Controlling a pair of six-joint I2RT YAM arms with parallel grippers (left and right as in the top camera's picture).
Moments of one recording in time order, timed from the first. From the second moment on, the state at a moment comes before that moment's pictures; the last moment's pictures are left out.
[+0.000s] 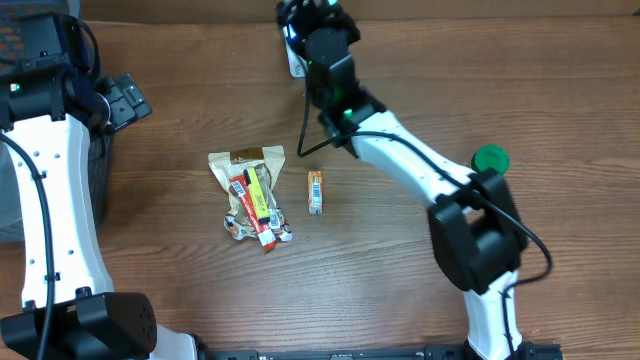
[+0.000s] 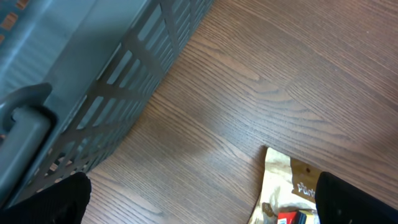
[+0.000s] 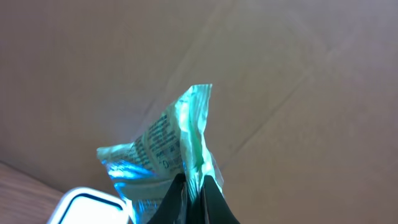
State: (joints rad) left arm 0.22 1.68 1.82 -1.26 -0.15 -0.36; right arm 0.60 2.16 1.70 0.47 0.56 -0.57
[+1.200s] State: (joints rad) left arm 0.22 1.68 1.82 -1.26 -0.15 -0.36; right arm 0.58 2.33 1.70 0.52 0.64 -0.59
